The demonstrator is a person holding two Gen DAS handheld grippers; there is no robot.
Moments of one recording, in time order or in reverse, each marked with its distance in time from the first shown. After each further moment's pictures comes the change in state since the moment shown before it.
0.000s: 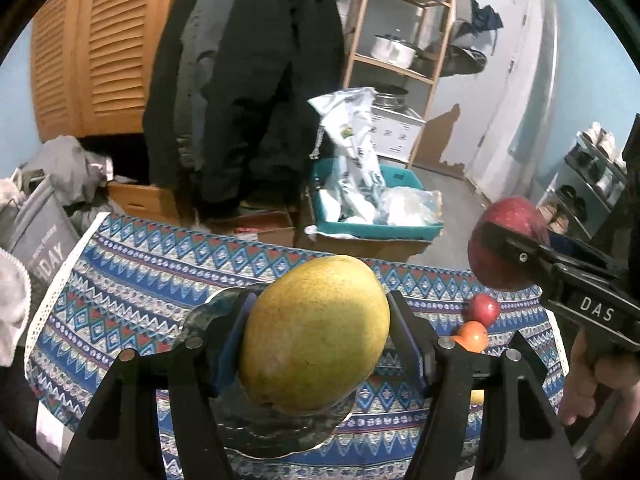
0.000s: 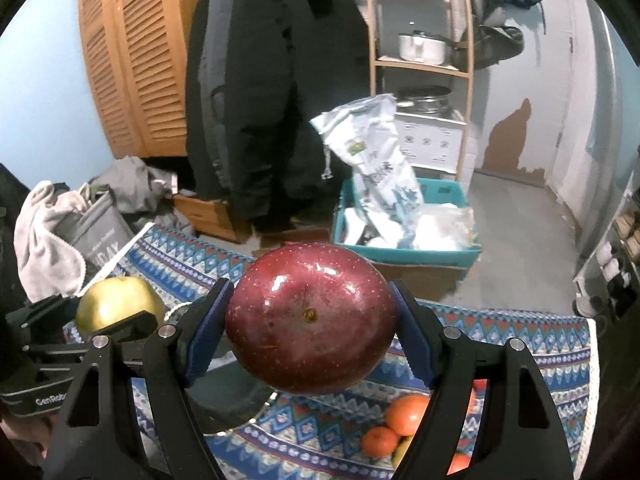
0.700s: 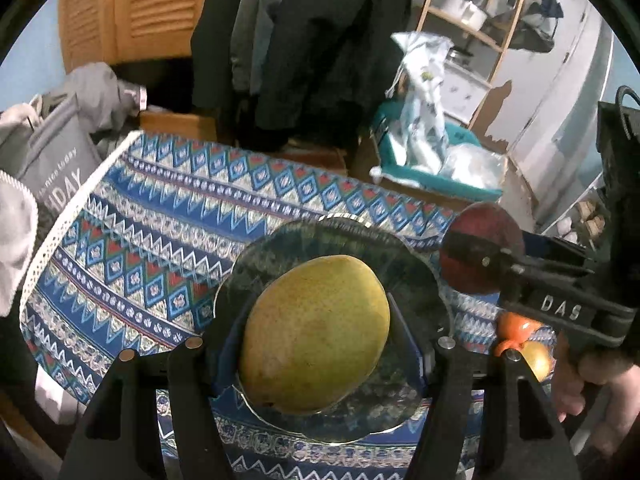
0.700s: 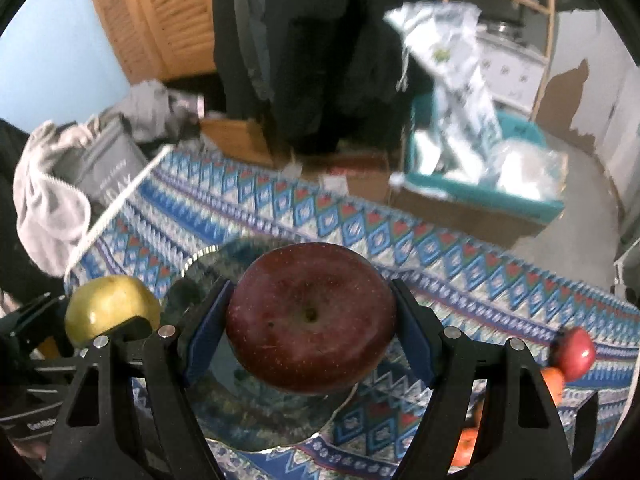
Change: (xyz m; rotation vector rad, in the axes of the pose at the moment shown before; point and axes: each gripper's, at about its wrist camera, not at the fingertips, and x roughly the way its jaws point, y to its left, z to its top) left arm 0.061 0.081 -0.047 -0.110 0.191 0.096; right arm 0.130 0.061 -0.036 -0.040 0.289 0.119
